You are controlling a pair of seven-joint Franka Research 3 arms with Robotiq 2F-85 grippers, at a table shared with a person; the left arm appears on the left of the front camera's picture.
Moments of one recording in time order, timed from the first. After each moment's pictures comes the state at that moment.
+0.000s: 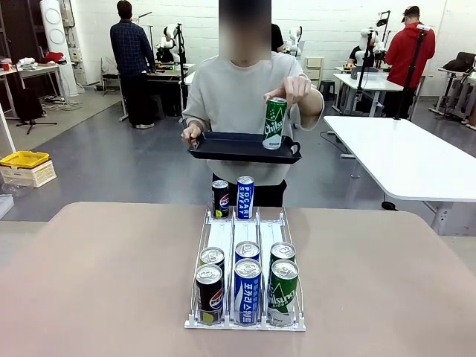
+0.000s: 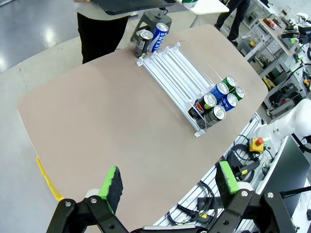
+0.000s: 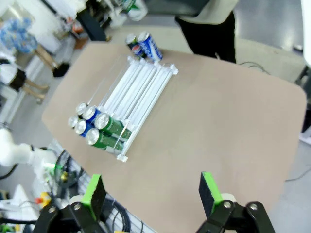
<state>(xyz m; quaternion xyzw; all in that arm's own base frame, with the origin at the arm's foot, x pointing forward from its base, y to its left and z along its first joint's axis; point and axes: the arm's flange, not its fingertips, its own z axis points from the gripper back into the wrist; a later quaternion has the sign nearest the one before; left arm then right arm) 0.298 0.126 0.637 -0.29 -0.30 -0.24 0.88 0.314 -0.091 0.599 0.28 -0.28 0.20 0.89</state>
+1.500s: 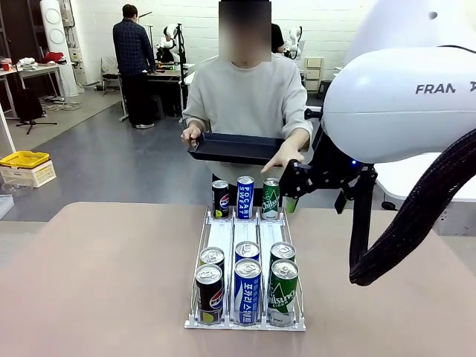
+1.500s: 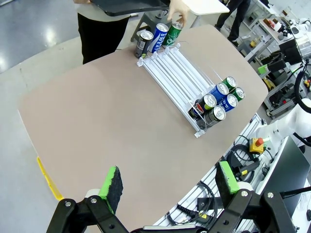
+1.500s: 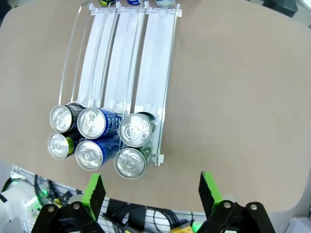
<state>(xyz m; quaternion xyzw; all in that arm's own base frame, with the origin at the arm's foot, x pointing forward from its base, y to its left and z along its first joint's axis) 0.298 0.126 0.639 -0.29 -0.30 -0.24 0.88 0.320 0.254 0.550 0.05 -0.15 0.06 0.99</state>
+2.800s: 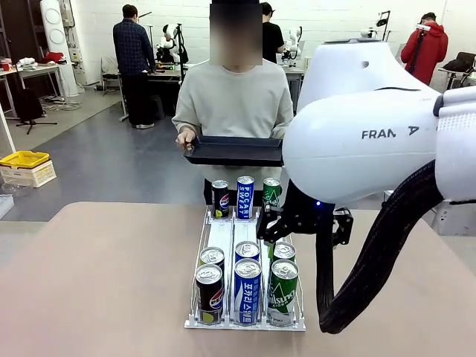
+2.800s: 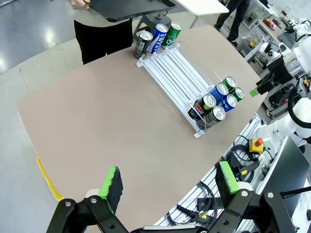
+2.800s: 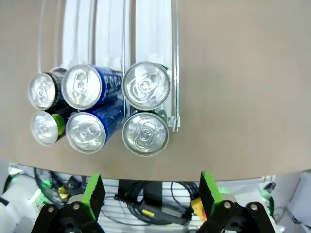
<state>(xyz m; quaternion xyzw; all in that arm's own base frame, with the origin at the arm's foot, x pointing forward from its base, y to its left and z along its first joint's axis) 0.298 0.126 0.639 -0.29 -0.30 -0.24 0.88 0.299 0.301 0.486 0.02 -0.05 0.00 1.00</state>
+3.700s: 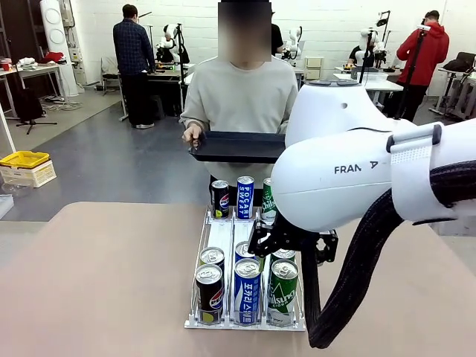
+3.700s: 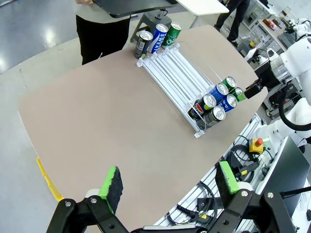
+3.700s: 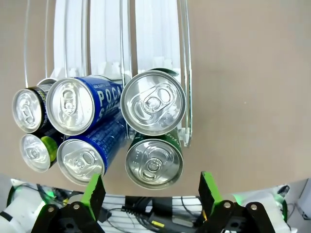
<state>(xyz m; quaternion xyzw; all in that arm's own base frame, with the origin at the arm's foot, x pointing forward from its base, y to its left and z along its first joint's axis) 0.298 0.126 0.638 -0.29 -0.30 -0.24 0.88 0.315 0.309 0.439 0.03 -0.04 -0.02 1.00</state>
